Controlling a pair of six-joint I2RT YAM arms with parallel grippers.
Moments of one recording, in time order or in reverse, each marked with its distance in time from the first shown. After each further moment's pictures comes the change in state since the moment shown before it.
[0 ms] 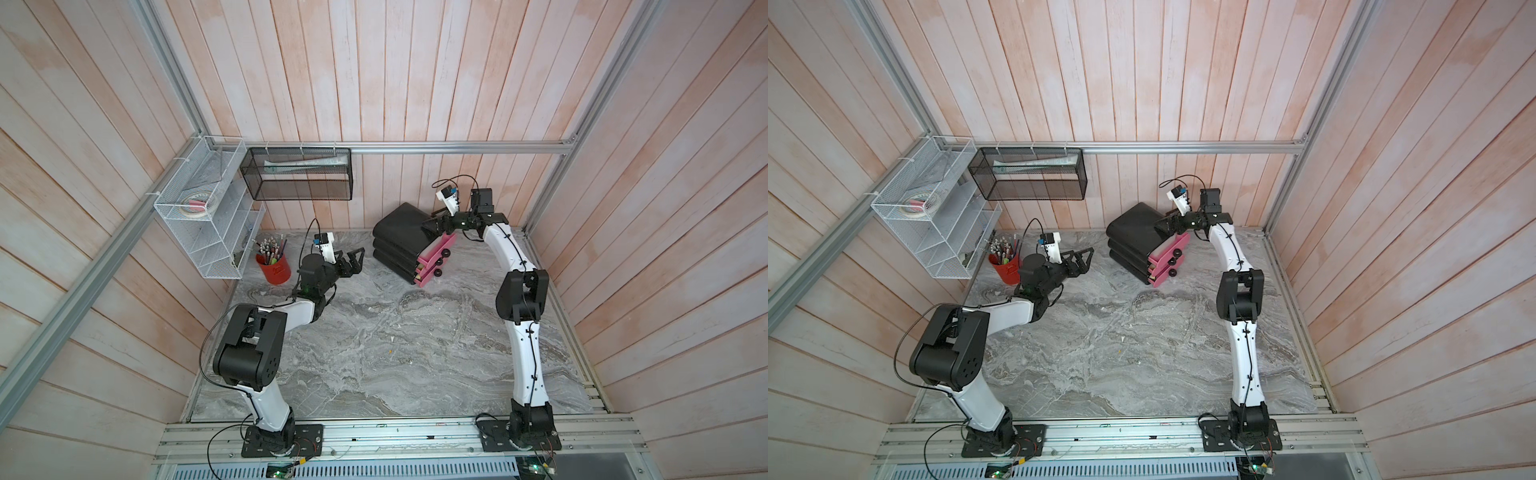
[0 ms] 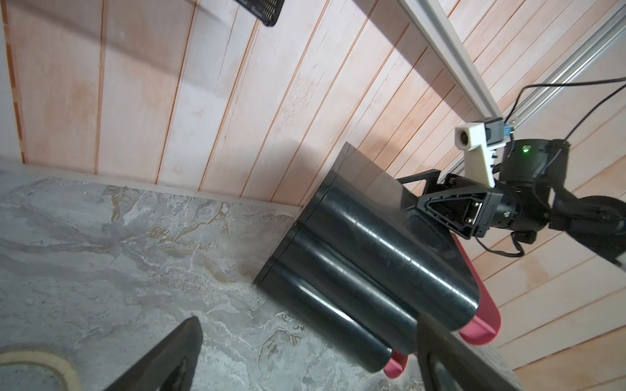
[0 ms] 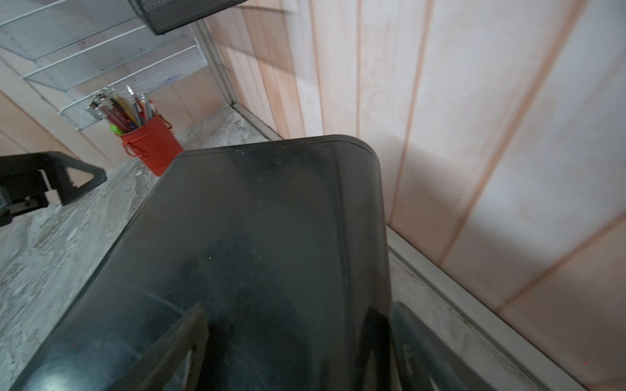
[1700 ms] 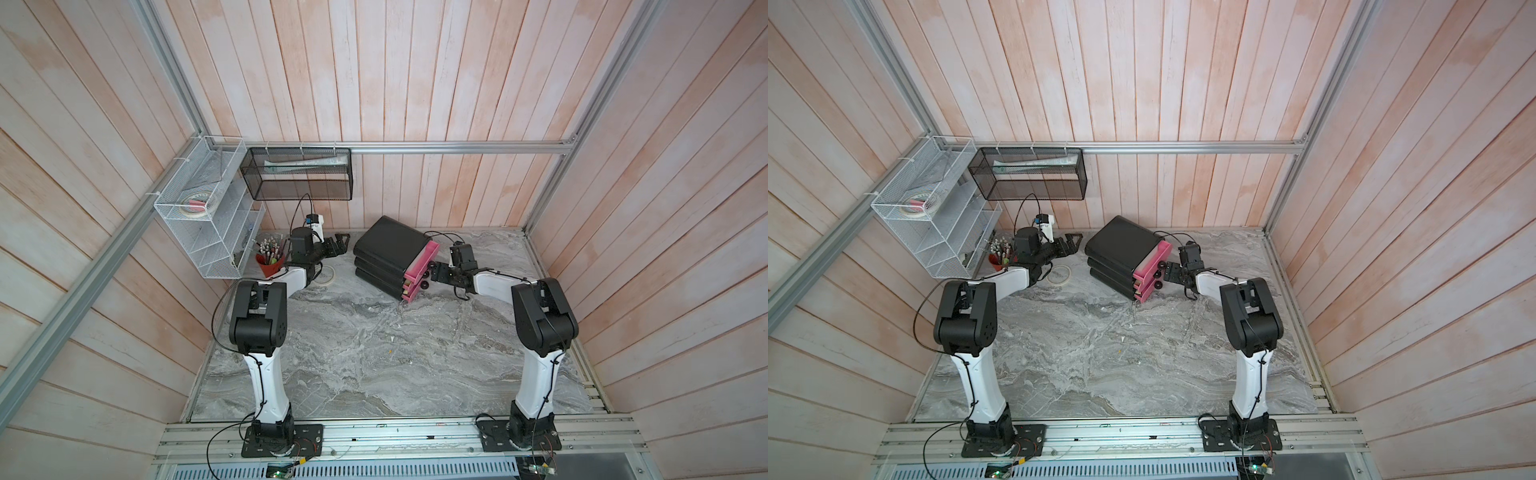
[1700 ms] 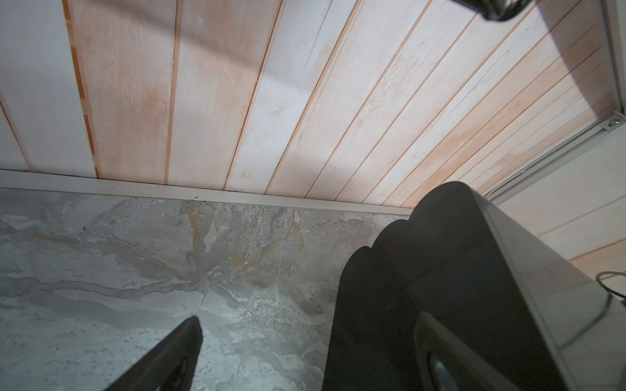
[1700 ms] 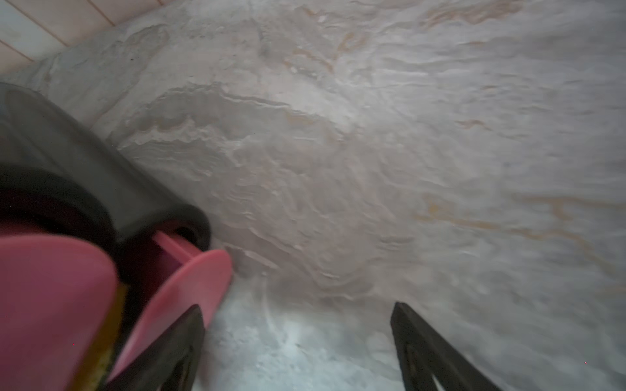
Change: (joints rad) left arm 0.142 0.288 0.441 -0.372 0.083 0.139; right arm 0.169 -0.503 -1.159 0.496 0.944 0.739
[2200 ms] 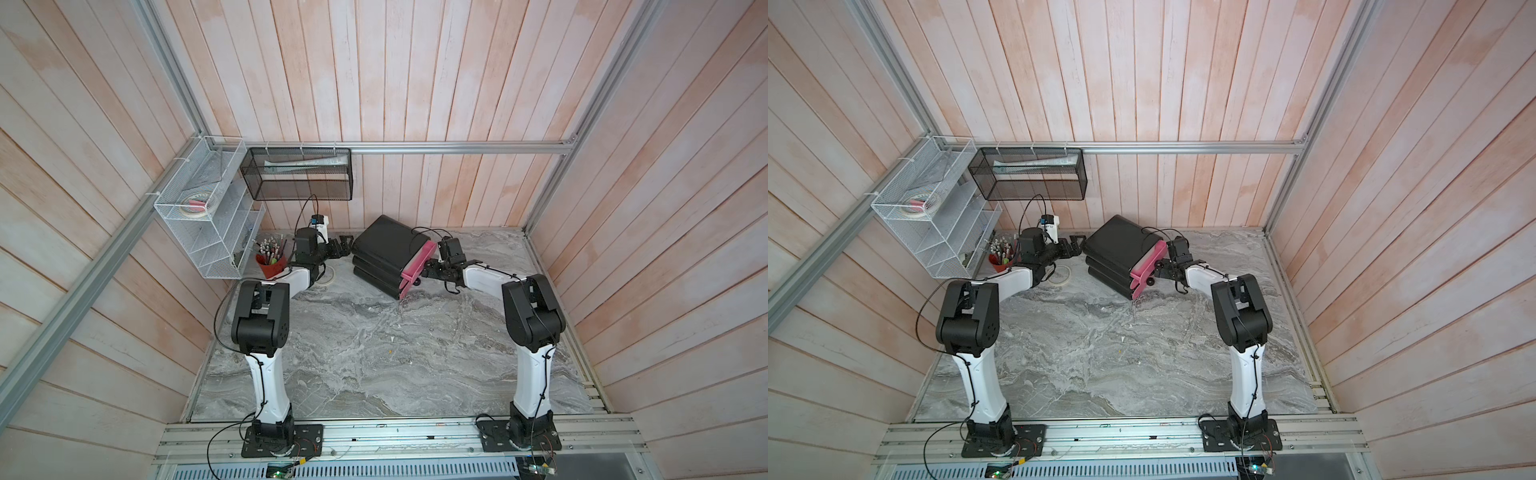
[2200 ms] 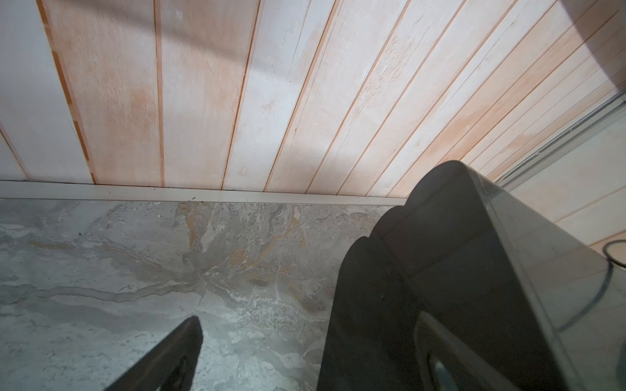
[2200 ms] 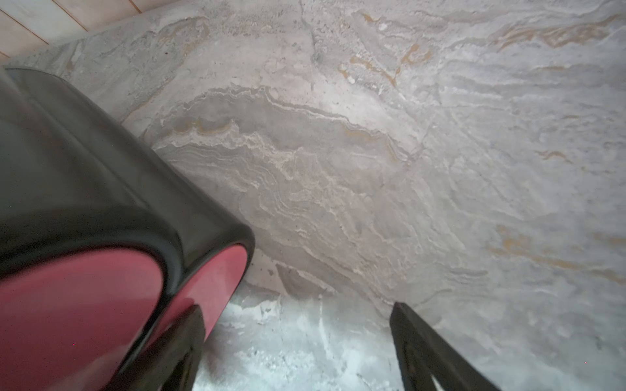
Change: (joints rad) left arm -0.031 0.000 -0.002 -0.012 -0.034 0.053; right arm 0.044 0.051 0.121 -0.094 0.030 -0.017
